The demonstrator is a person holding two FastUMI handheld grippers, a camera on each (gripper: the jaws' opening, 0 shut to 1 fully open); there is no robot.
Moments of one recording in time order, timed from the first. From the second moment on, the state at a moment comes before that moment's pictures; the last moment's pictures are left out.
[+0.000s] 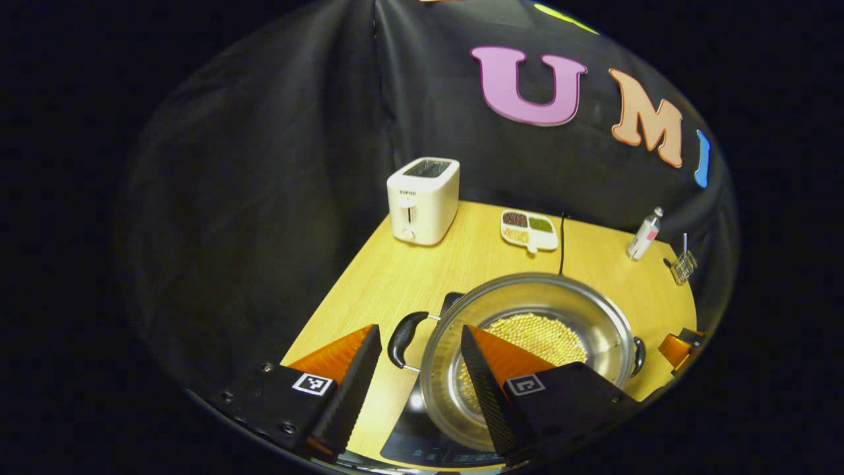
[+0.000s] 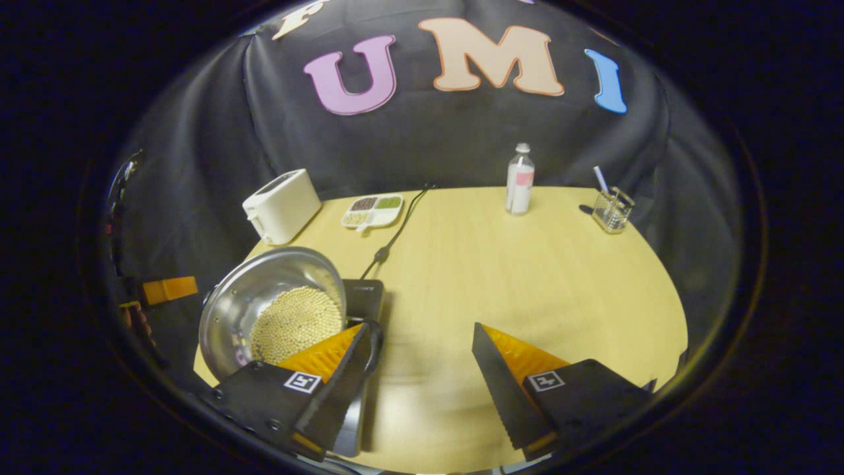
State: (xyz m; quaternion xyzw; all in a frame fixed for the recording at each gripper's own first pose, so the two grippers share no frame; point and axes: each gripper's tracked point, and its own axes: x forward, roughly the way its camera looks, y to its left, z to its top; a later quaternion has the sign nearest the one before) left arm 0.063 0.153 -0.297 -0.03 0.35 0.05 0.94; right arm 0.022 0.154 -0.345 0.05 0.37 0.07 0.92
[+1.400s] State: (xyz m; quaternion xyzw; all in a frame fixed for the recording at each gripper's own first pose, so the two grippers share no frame) left arm 0.048 -0.143 0.042 0.00 0.00 -0.06 1.00; right arm 0.062 -0.111 0.033 0.01 -0.03 -0.02 1.00
